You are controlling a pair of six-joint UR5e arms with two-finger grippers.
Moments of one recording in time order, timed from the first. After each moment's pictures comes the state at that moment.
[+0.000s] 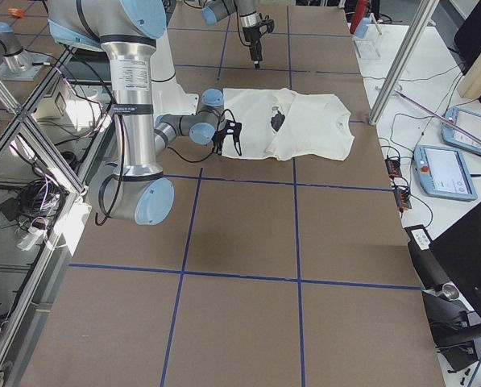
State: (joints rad) left arm -0.54 -2.03 -2.03 -1.70 -1.76 -1.21; right arm 0.33 -1.49 2.00 -1.25 1.79 1.49
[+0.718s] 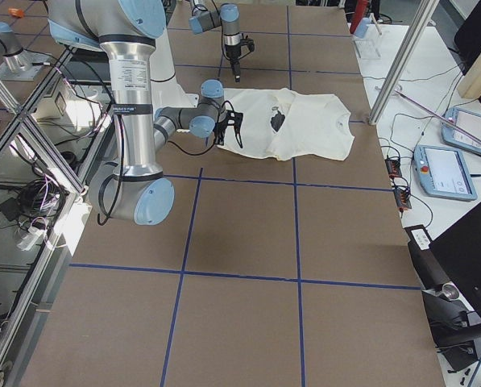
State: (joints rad) left arm -0.33 -1.85 -2.00 -1.79 -1.74 -1.65; right arm 0.35 -1.48 2.06 -1.25 1.80 1.49
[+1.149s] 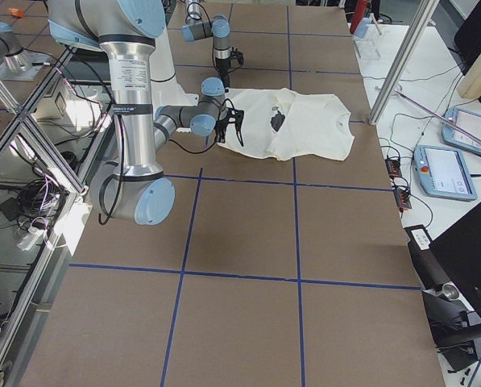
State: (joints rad) left arm -0.25 -1.86 -1.94 -1.77 -1.72 -1.71; right arm 0.36 -1.48 2.06 -1.25 1.80 1.49
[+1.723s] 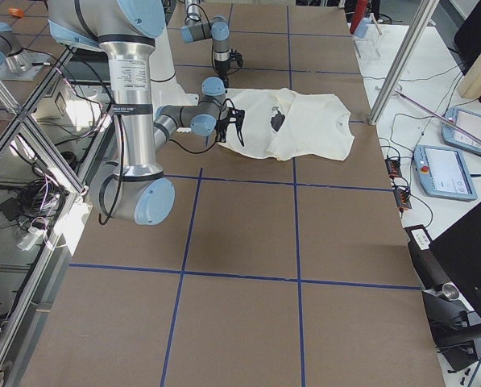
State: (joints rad) left arm -0.25 -1.88 -1.93 -1.72 -1.72 -1.72; right arm 0.37 -1.48 2.06 -1.25 1.80 1.48
